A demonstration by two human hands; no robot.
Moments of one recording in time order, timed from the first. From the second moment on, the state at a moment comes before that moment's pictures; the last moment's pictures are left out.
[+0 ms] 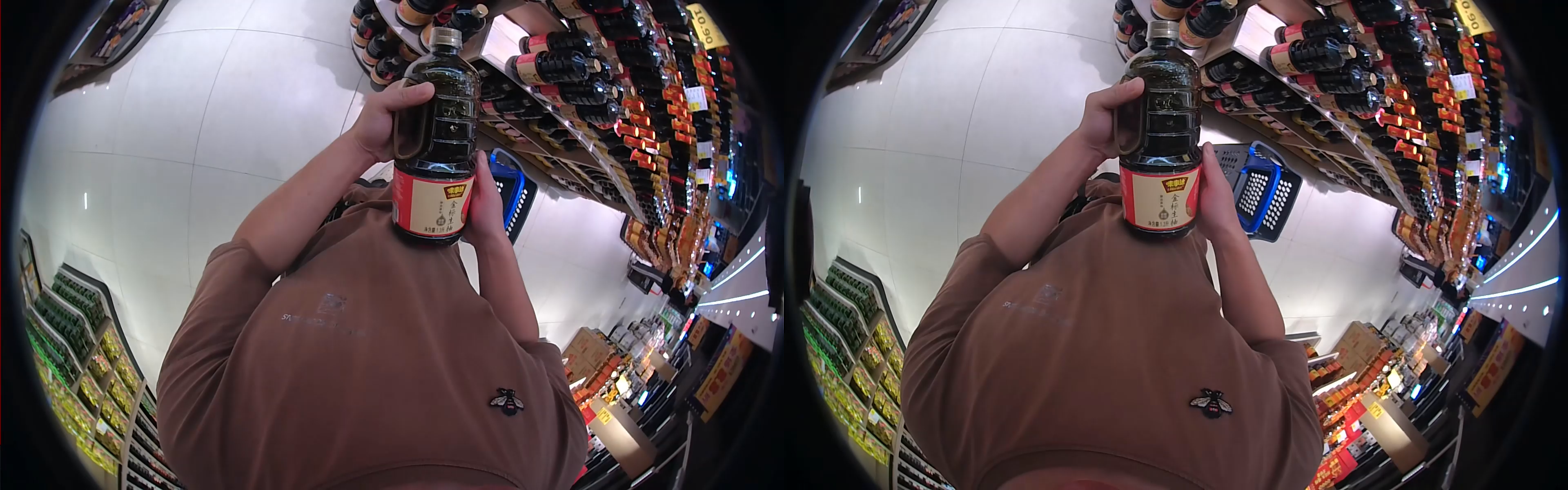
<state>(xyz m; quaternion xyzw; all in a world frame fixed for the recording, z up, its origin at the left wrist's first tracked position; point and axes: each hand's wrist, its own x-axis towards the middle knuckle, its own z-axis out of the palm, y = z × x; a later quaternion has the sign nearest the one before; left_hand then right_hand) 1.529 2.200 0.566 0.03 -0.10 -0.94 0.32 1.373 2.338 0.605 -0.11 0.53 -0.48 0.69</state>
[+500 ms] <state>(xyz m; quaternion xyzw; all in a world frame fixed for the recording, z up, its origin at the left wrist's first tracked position) 1.524 2.189 0.550 0.06 -0.05 -0.95 0.30 1.388 2.336 0.634 -0.17 0.53 -0.46 0.69</state>
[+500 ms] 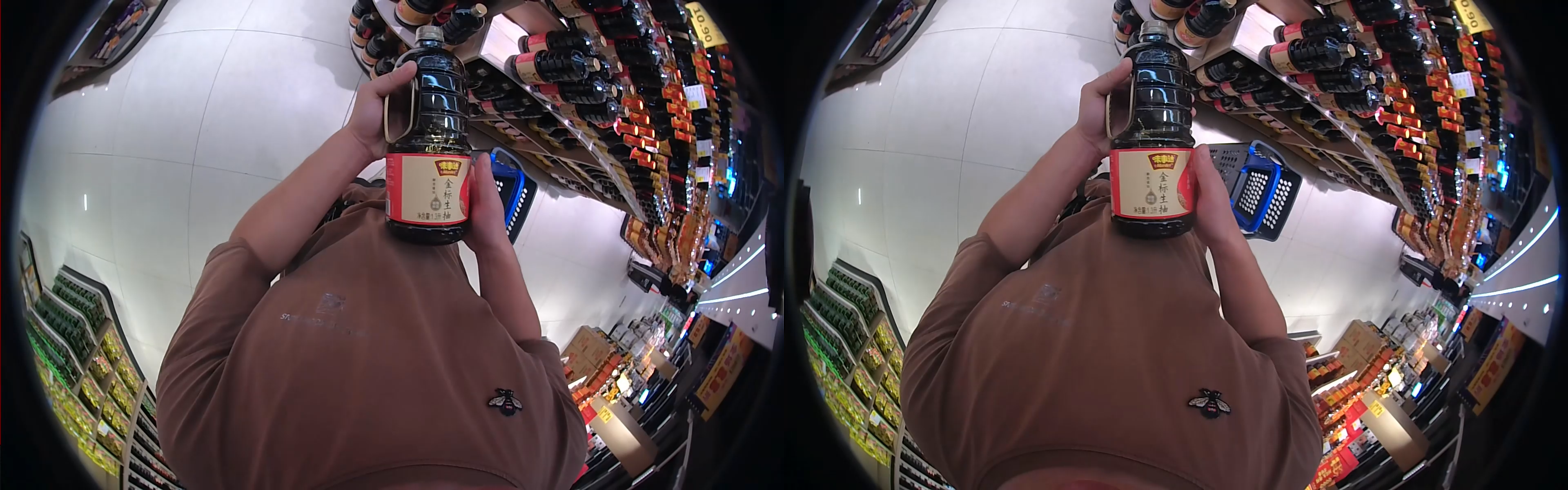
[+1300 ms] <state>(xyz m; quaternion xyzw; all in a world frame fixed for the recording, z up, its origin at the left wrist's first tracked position) 1.533 2.197 0.579 0.10 -0.19 -0.92 0.32 1.389 2.339 0.618 -0.10 0.24 -0.51 0.82</state>
